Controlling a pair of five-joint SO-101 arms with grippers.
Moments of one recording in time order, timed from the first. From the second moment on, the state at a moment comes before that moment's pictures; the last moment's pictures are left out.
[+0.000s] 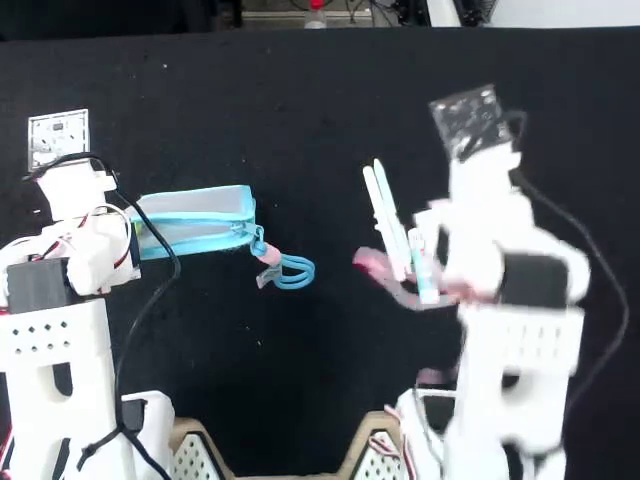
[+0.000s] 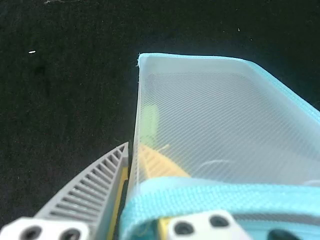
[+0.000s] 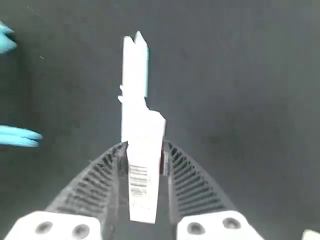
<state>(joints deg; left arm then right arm) -15.5 -47.9 30.2 79.3 -1.5 4.1 -44.2 20.9 83.7 16.9</state>
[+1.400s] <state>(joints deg) -15.6 -47.9 30.3 79.3 -1.5 -53.0 -73.4 71.2 -0.9 10.8</state>
